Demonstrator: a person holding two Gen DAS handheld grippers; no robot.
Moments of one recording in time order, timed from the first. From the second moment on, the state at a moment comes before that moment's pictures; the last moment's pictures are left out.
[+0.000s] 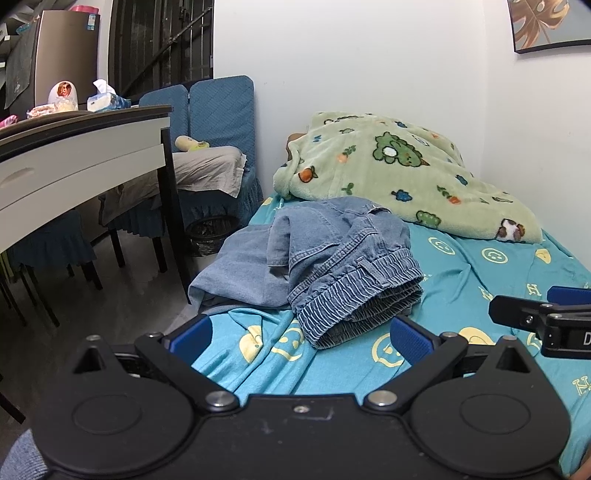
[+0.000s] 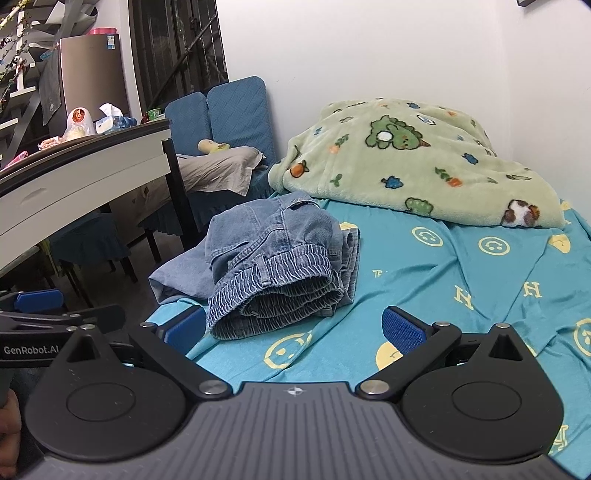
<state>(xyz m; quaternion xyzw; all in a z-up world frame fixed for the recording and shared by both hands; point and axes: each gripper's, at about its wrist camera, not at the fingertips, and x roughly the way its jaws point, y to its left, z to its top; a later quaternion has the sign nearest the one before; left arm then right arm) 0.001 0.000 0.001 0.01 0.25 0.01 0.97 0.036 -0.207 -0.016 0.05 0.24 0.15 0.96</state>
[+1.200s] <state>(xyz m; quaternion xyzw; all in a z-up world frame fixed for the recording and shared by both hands) 0.001 0.000 0.000 0.01 0.25 0.01 0.97 0.038 -0.207 -0.020 0.06 0.24 0.15 0.96</state>
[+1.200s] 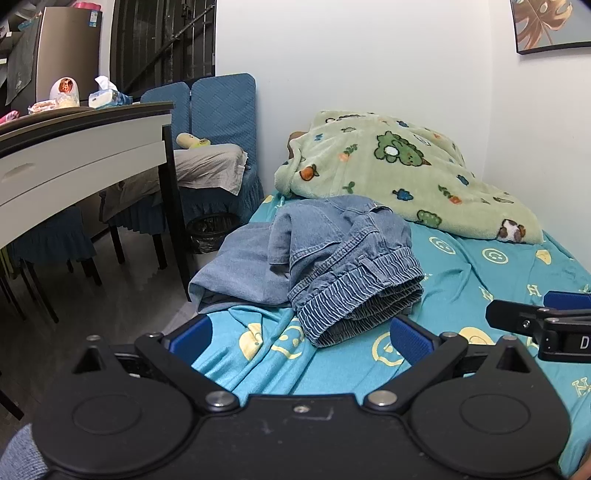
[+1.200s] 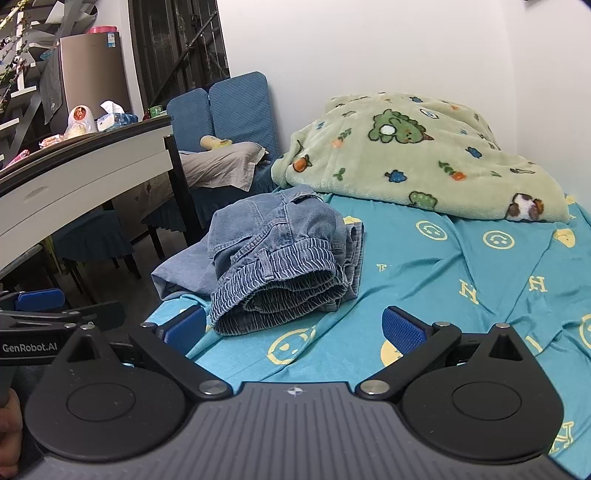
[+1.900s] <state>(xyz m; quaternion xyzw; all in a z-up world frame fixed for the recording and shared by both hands) 0.039 -0.044 0.016 0.08 0.25 -0.04 0.96 0.048 -0.233 -0.022 0.10 0.24 0.12 0.96</state>
